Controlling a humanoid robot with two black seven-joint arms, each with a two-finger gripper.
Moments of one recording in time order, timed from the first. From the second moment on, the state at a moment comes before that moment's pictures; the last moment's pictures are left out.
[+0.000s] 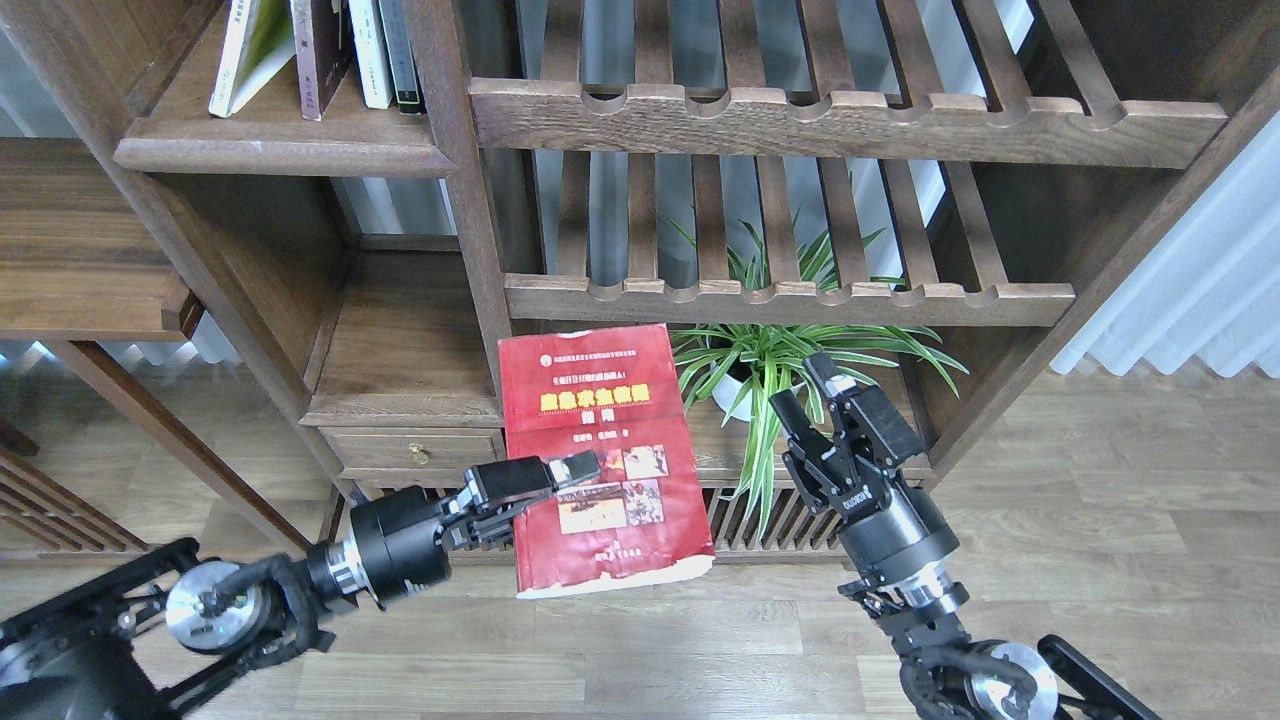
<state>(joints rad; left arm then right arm) -0.38 0.46 -0.61 -1.38 -0.42 -0.49 0.41 -0.06 -0.23 0.99 1.47 0.47 0.58 -0.02</state>
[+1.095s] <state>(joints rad) -0.50 0.58 -0.90 -1.38 -0.05 -0.49 0.39 -0.04 -0.21 0.98 1.38 0.45 0.58 -0.02</state>
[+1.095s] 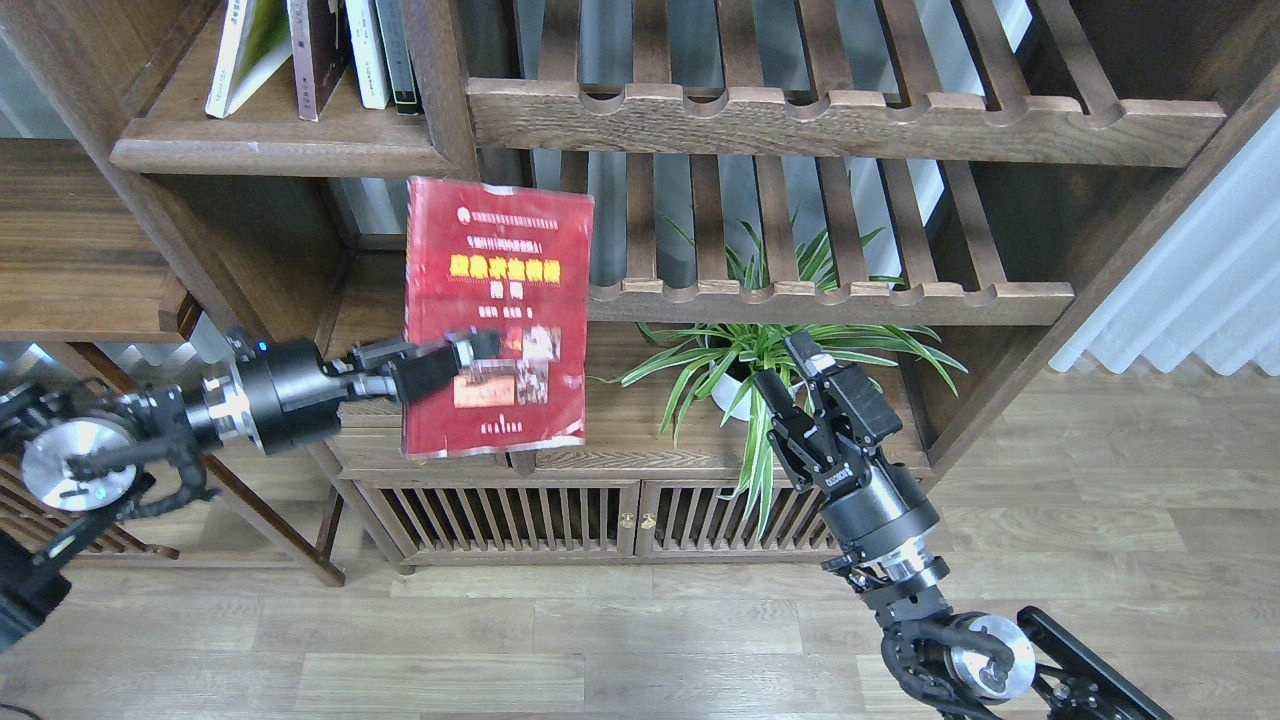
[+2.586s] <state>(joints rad) -0.70 0.94 -1.32 -1.36 -0.09 -0.49 0.37 0.06 -0.10 0.96 1.32 0.39 0.58 -0.02</state>
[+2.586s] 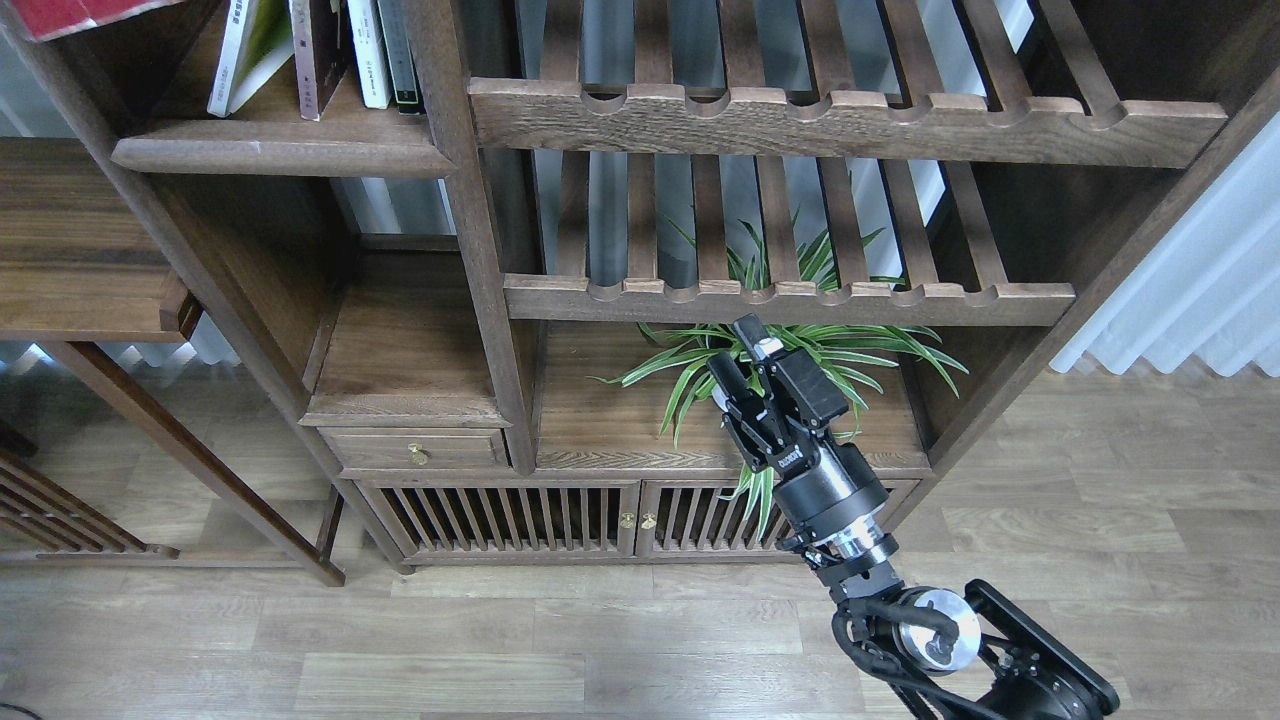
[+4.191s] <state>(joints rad) -0.68 0.99 -1.37 -1.30 0.19 -0.32 0.18 0.13 -0.02 0.86 1.30 0.38 0.58 -0.02</state>
